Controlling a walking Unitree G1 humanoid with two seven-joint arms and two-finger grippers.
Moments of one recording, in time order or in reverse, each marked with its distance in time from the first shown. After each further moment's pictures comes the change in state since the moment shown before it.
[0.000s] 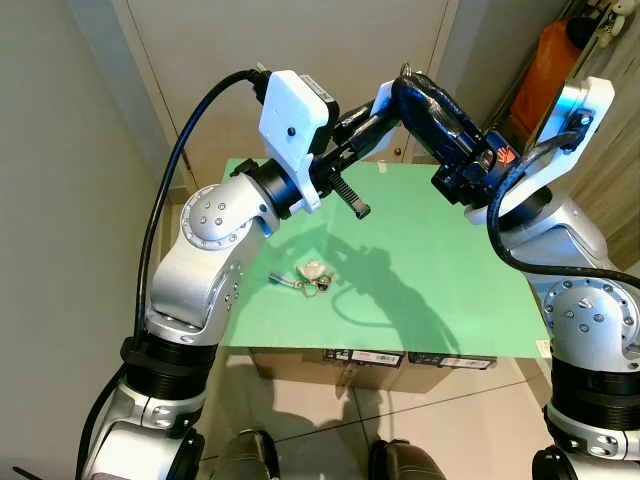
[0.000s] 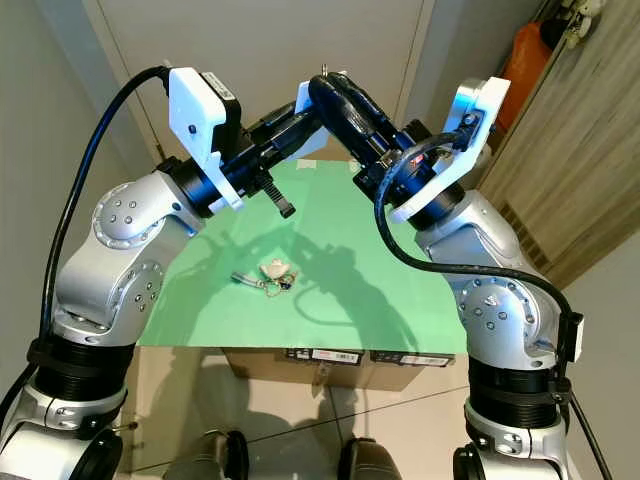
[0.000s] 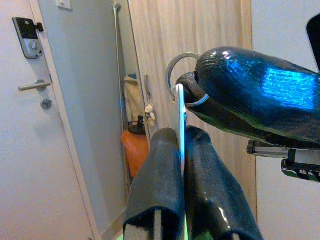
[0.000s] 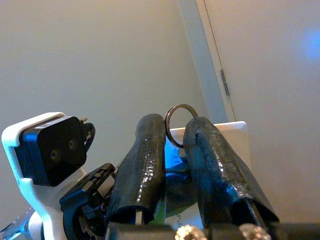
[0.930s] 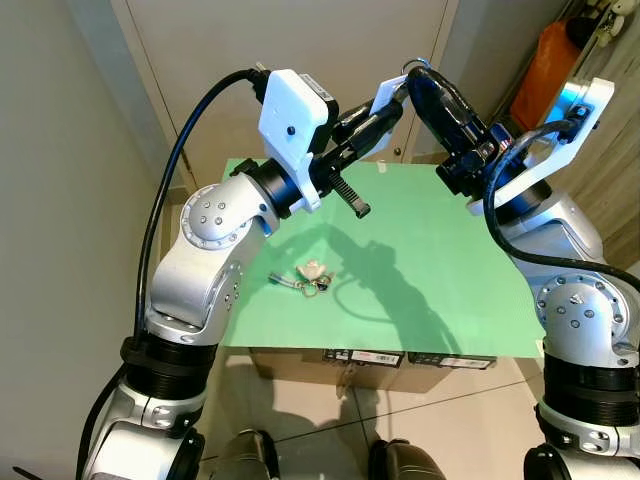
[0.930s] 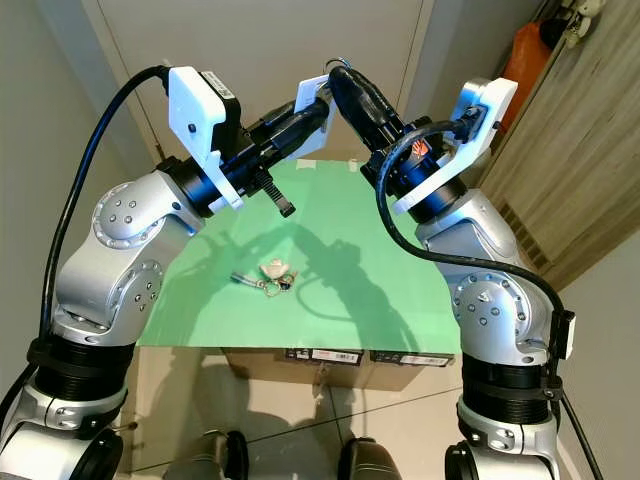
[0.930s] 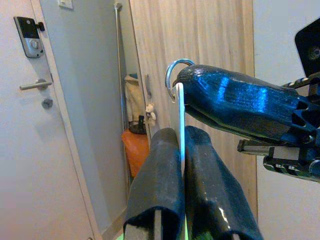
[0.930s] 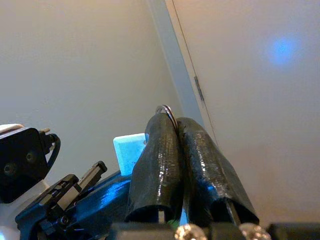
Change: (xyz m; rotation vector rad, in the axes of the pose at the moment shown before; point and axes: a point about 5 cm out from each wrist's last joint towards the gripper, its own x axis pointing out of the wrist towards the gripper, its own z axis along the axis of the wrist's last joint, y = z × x) left arm 0.001 0.000 0.000 -0.005 -0.001 0.002; right arm 0.000 -0.011 0.000 -0.015 -0.035 -0.110
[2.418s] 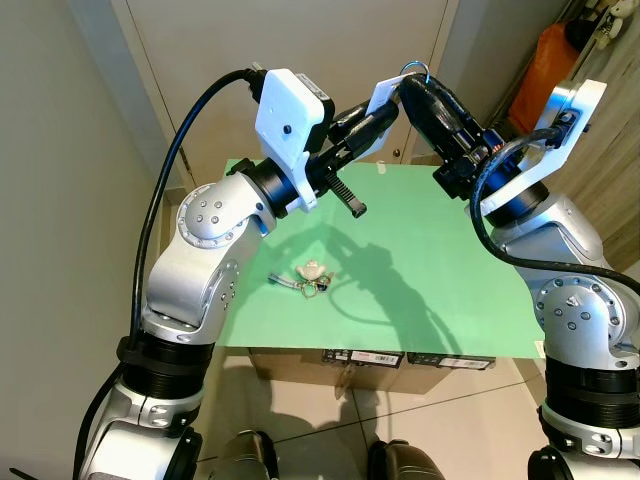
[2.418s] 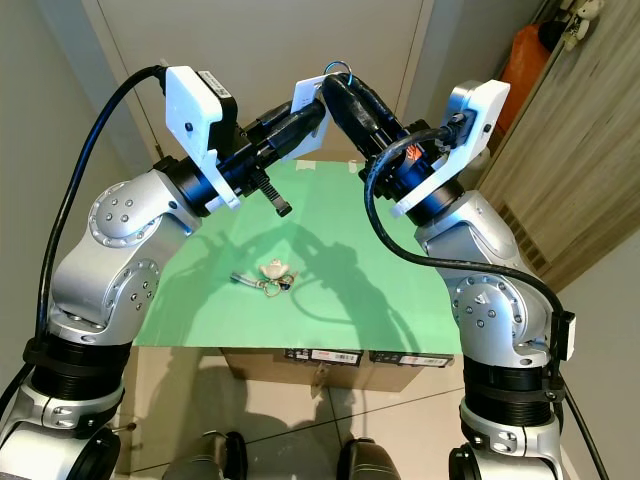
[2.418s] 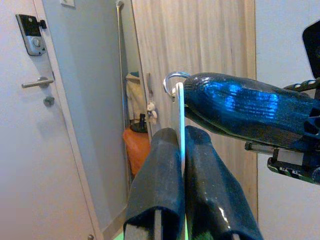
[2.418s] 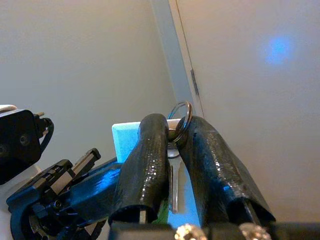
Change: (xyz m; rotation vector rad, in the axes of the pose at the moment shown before) left arm -0.001 0.002 0.000 -0.007 0.008 0.003; right arm 0.000 0.002 -0.005 -0.063 0.052 -0.001
